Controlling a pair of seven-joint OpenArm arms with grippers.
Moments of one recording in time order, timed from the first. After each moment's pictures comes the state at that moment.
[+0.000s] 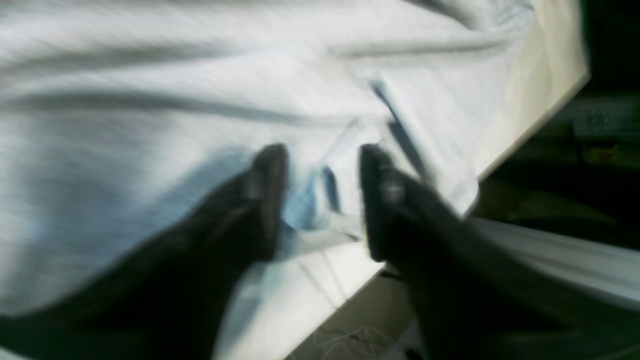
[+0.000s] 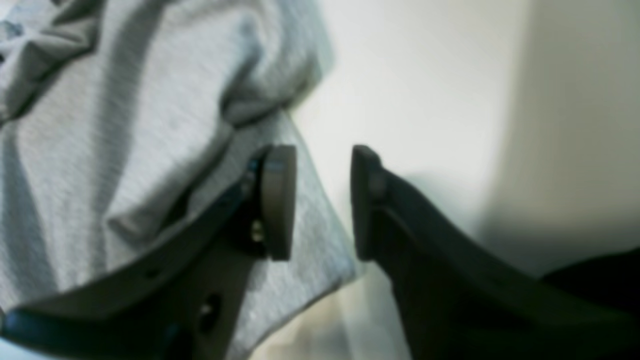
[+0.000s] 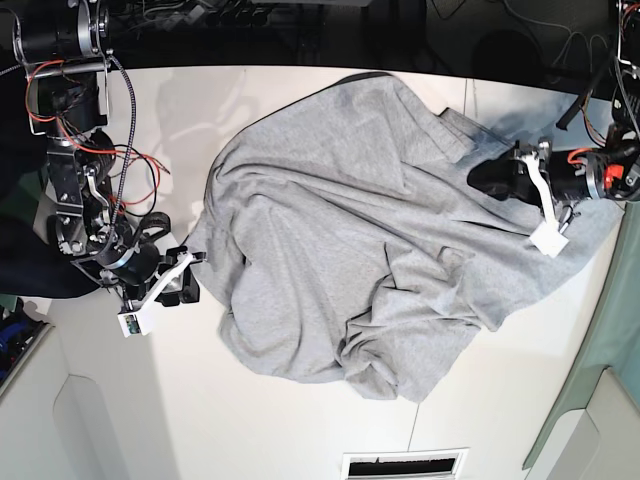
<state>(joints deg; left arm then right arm) 6.0 -35.1 -1.3 76.4 -63.3 -39.0 59.9 17.6 12.4 -4.0 55.9 16.2 19.9 -22.6</state>
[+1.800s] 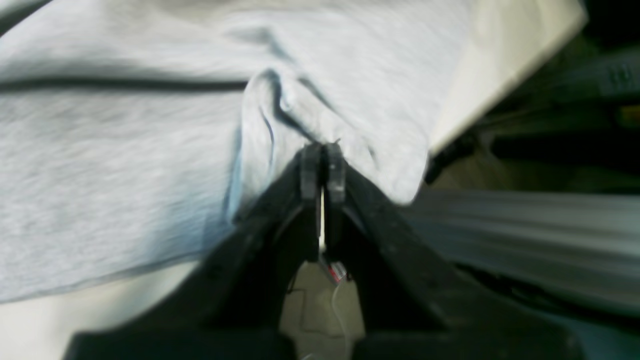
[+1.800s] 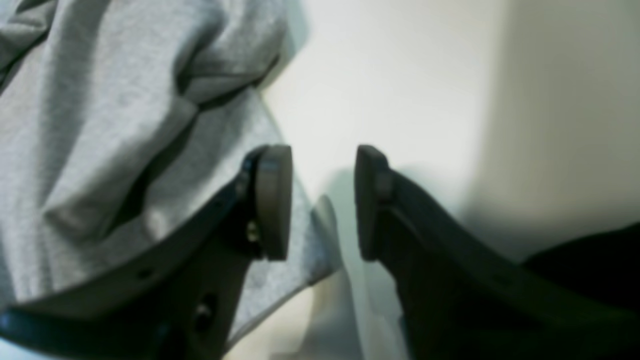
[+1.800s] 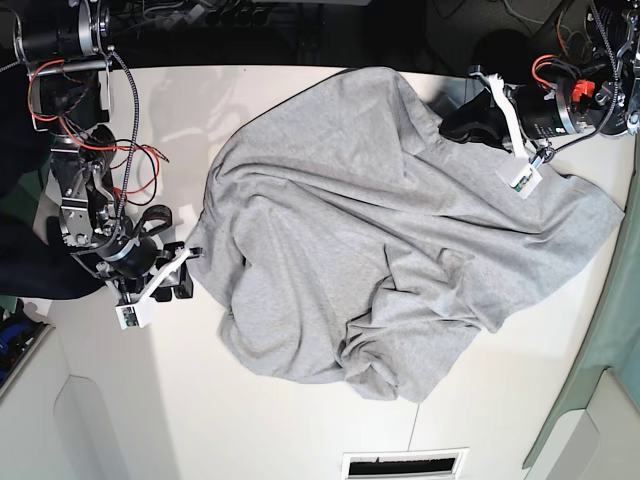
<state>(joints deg) 23.2 -30.7 -4.7 97.8 -50.1 -38.9 48.4 17.8 12.3 -4.0 52.8 12.2 17.3 -16.9</state>
